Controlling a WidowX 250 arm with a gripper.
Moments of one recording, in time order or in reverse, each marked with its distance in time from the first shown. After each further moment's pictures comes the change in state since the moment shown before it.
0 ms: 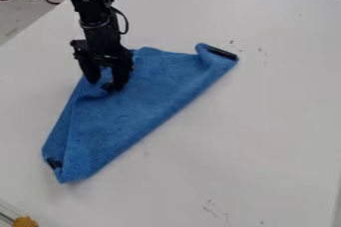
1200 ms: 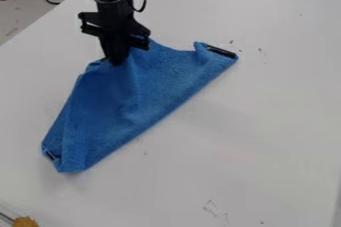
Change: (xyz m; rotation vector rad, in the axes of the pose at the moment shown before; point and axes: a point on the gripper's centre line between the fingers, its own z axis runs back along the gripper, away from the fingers) arm 0.007 -0.032 0.058 0.125 -0.129 0.028
